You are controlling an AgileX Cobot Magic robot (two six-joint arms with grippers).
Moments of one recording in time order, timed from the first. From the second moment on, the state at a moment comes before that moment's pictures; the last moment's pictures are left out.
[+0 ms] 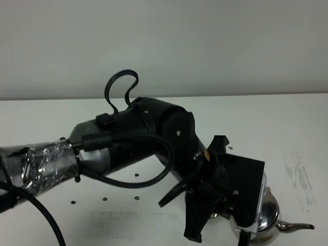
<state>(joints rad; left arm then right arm) -0.86 1.95 -1.53 -0.30 0.76 1.27 -0.12 0.00 -0.49 0.07 1.08 -0.13</state>
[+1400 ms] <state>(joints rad) -0.76 1.93 -1.48 -0.16 0.63 1.18 -0.12 0.00 -0.49 0.07 1.08 -0.13</state>
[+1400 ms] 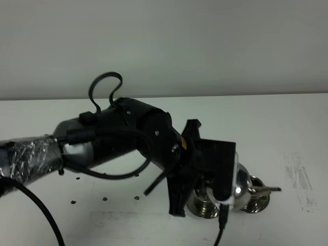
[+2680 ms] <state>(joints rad) -0.58 2.01 -1.59 0.23 0.58 1.67 -0.12 0.00 -0.49 0.07 1.08 -0.13</state>
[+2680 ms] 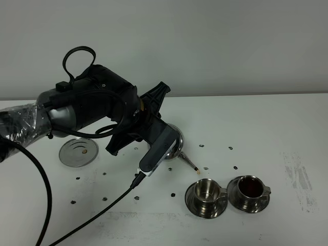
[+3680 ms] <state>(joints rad) -0.67 2.07 -1.59 0.46 0.51 1.59 -0.12 0.00 -0.49 0.07 1.08 -0.13</state>
